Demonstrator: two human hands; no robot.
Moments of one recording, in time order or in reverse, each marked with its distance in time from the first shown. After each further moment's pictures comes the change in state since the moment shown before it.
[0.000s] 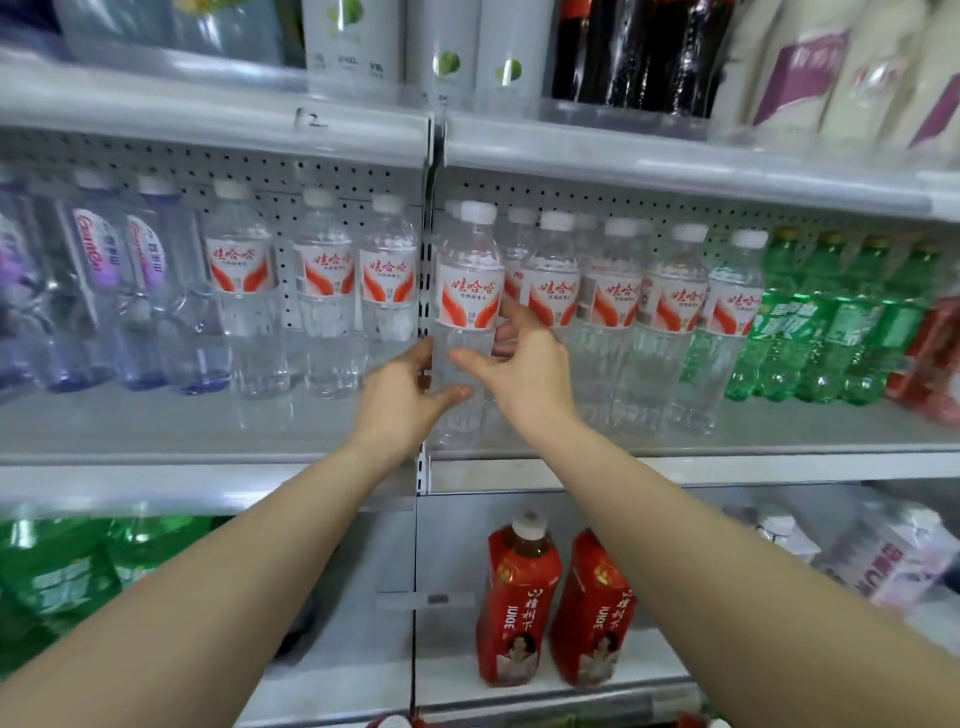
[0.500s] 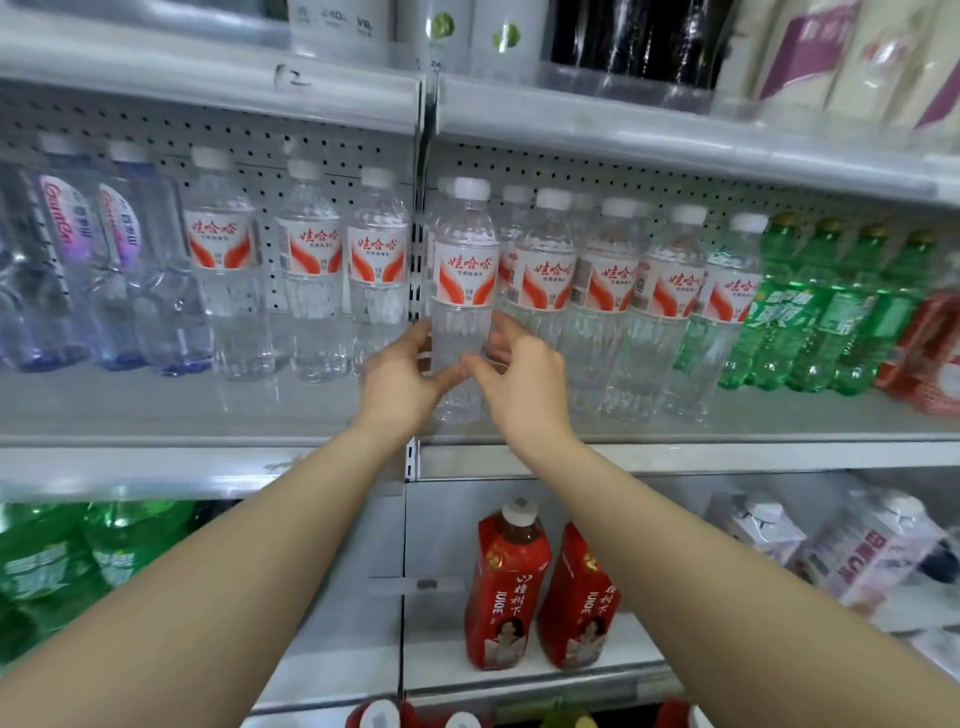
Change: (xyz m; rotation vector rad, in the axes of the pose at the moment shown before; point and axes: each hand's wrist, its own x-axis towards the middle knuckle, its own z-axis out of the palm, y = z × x) left_hand 0.007 -0.006 0.020 -0.117 0.041 0.003; right_hand -0.015 0.021 0.008 -0.083 0.003 0.043
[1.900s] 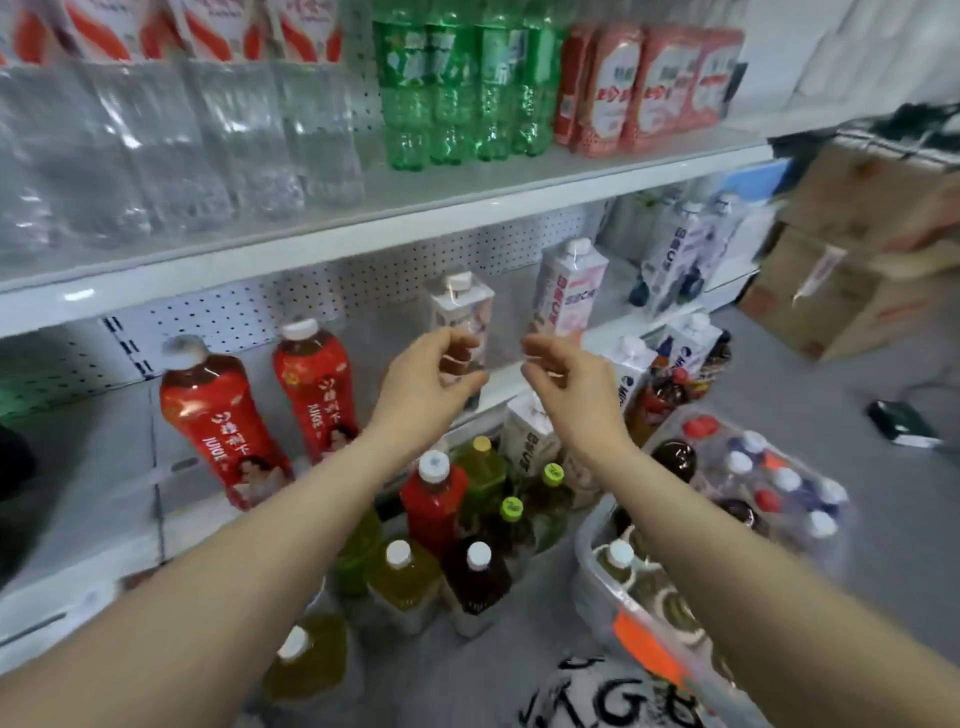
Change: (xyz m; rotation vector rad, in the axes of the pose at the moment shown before) left_hand -0.219 0.102 0.270 -0.088 -0.578 0.148; right_hand -0.221 0.232 -0.280 -0.206 0.163 0.323
